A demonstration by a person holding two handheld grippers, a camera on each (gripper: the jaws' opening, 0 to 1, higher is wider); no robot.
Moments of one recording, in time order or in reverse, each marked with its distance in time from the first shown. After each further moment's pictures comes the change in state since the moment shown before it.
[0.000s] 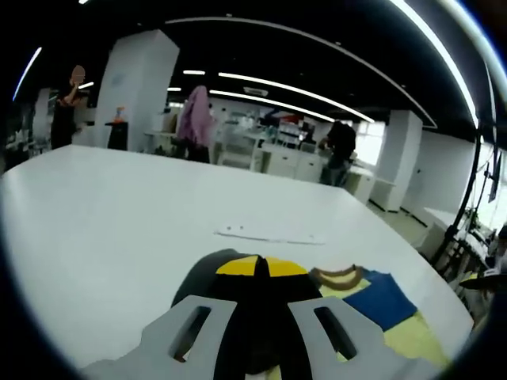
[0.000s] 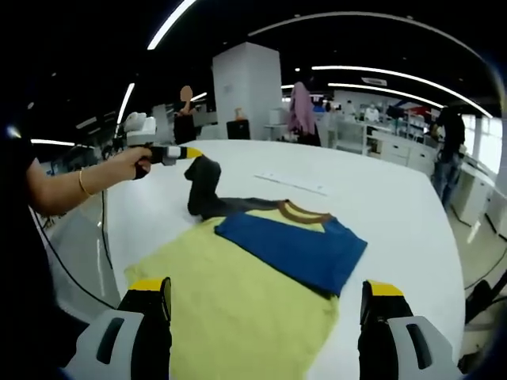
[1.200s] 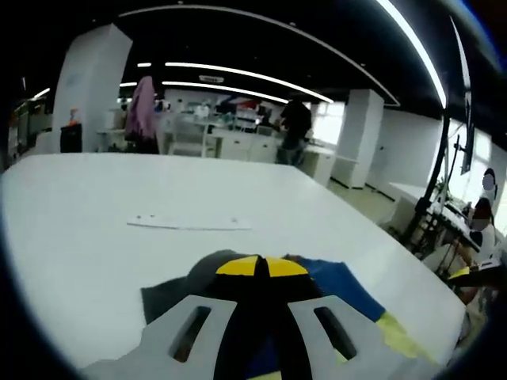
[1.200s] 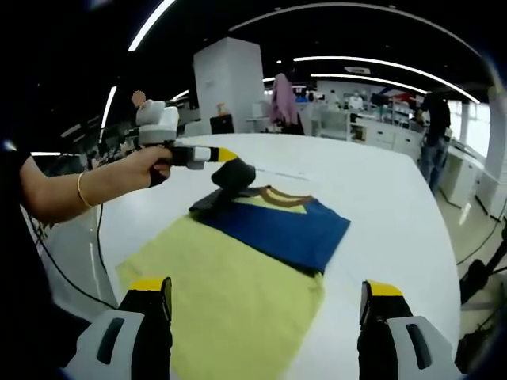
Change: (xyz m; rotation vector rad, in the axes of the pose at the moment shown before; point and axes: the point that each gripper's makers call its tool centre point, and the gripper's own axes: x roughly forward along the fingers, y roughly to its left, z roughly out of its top) left arm 0.061 -0.145 -0.055 0.095 0.089 -0.208; right arm -0.011 -0.014 -0.020 0.071 0.037 -0.068
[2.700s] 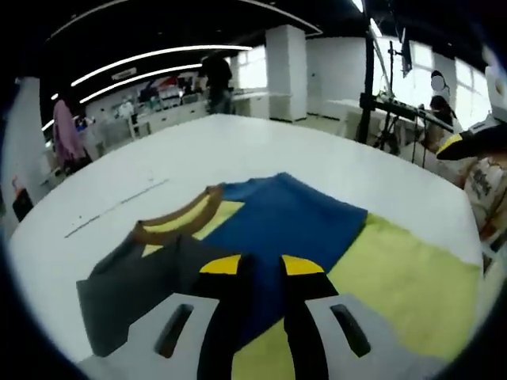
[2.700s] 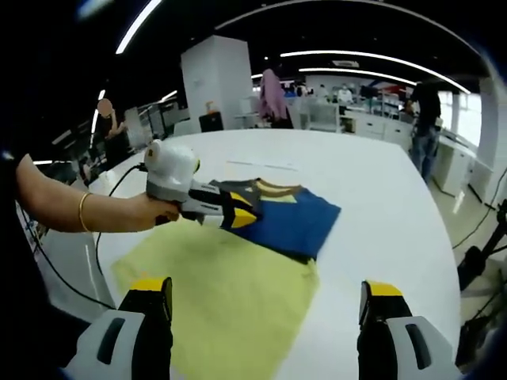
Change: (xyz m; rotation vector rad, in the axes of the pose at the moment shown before) left arm 0.012 -0.066 -0.113 0.427 0.230 -0.271; right arm 0.000 0.000 -0.015 0.044 0.017 -0.034
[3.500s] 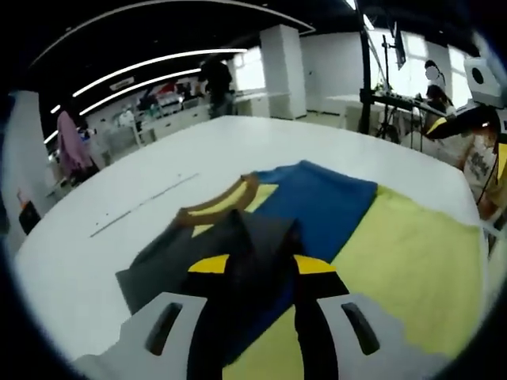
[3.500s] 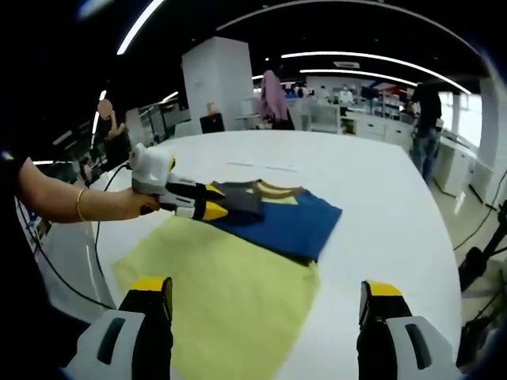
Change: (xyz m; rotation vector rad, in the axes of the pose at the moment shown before) left arm -0.033 0.046 -0.026 0.028 0.015 0.023; right arm -0.001 -0.002 0.001 0.001 -0.005 0.004
